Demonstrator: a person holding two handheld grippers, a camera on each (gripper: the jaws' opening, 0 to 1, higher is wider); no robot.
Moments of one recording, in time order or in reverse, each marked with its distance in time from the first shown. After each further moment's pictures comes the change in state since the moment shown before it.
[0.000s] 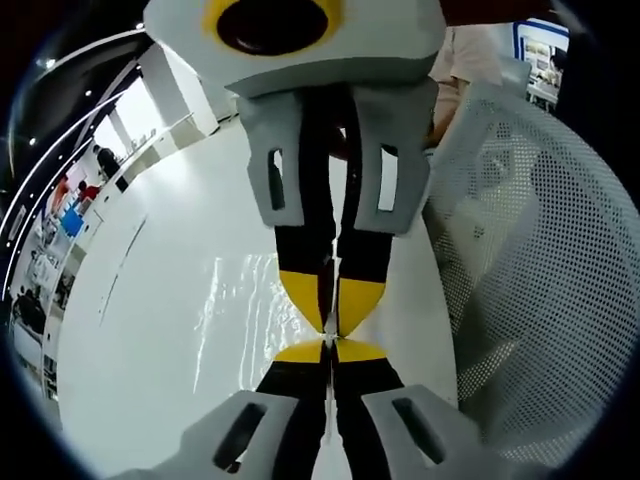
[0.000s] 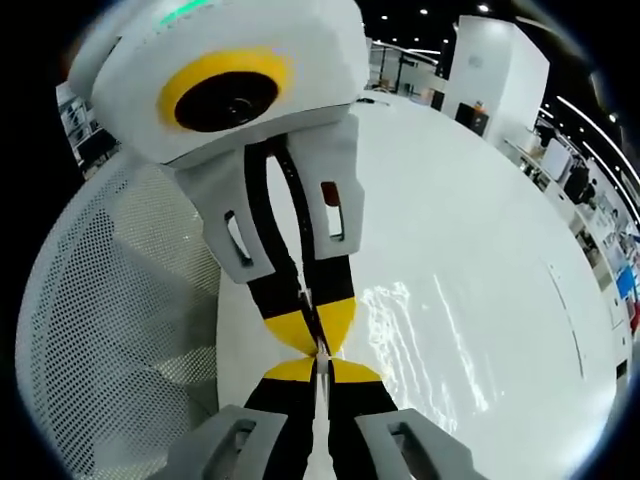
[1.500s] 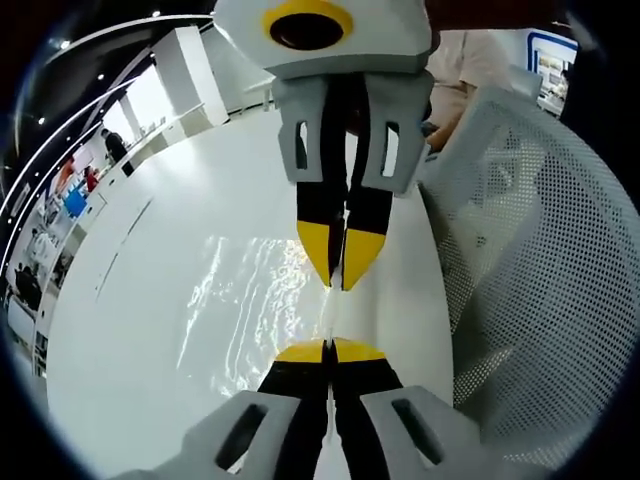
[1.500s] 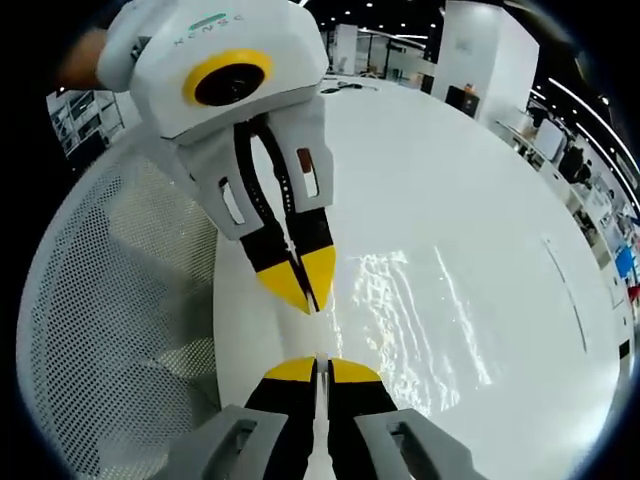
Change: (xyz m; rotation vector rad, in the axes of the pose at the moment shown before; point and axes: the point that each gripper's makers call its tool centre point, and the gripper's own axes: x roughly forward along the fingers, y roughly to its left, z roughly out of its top) left arm 0.000 0.001 -0.015 -0.088 0.009 0.006; right arm -0.004 -0.001 -0.022 0.053 0.055 -0.005
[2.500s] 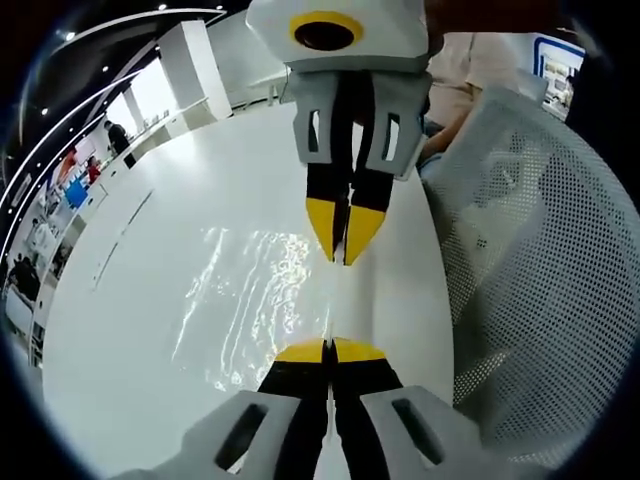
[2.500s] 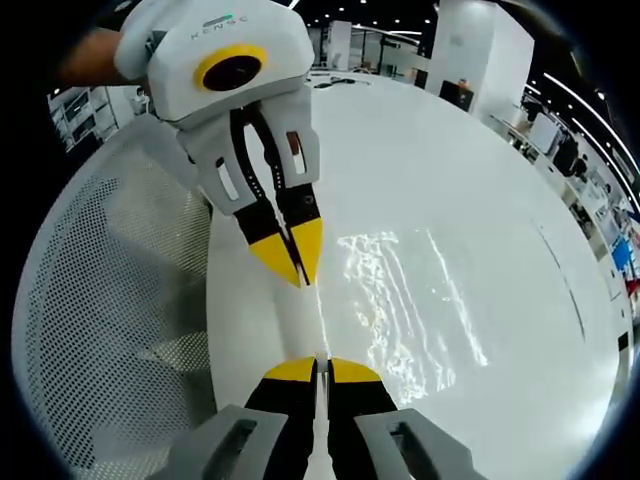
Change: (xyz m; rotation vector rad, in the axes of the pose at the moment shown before) left arm 0.001 -0.001 -0.004 -0.035 0.011 0.000; right arm -0.003 -0.004 -0.018 0.018 0.013 -0.016
